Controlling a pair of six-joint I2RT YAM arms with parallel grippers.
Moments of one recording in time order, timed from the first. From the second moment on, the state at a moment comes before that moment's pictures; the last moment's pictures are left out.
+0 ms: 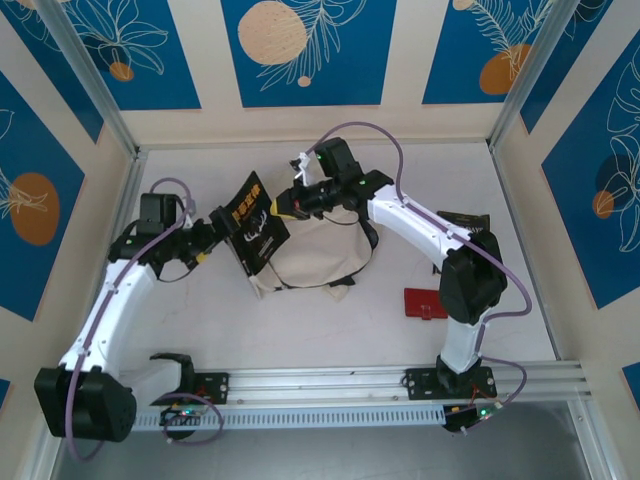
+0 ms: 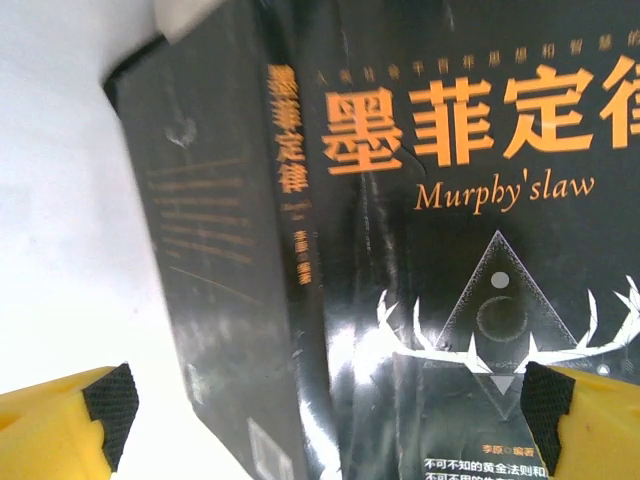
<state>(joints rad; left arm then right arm) -0.08 1.10 0.96 -0.74 0.41 -0.70 0.65 1.82 1.60 -0.46 -0.74 0.75</state>
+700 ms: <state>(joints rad) -0.08 1.27 0.86 -0.64 0.46 -0.67 0.65 1.88 1.48 -0.39 -0.73 0.80</state>
